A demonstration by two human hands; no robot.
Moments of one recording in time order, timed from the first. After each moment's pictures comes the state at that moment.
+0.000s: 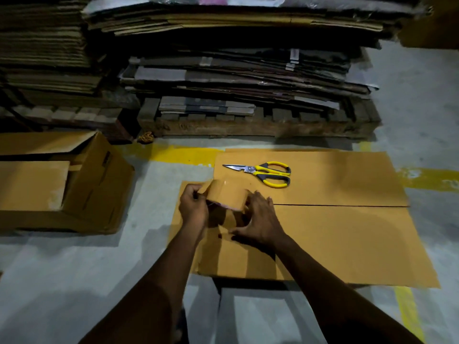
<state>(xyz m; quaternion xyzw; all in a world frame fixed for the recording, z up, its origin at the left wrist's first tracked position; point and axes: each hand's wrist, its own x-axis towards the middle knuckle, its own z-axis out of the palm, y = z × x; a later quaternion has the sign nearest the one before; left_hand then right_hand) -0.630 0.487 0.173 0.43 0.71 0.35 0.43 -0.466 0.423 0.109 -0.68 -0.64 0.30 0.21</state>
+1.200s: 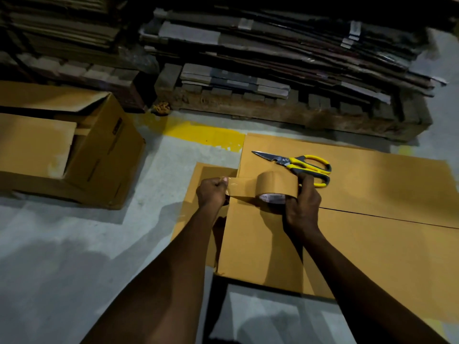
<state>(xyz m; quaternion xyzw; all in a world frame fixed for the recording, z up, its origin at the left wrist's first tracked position) -0.652 0.536 0.099 0.43 0.72 0.29 0.46 -0.467 0.456 0.101 -0.73 -0.51 0.19 0.42</state>
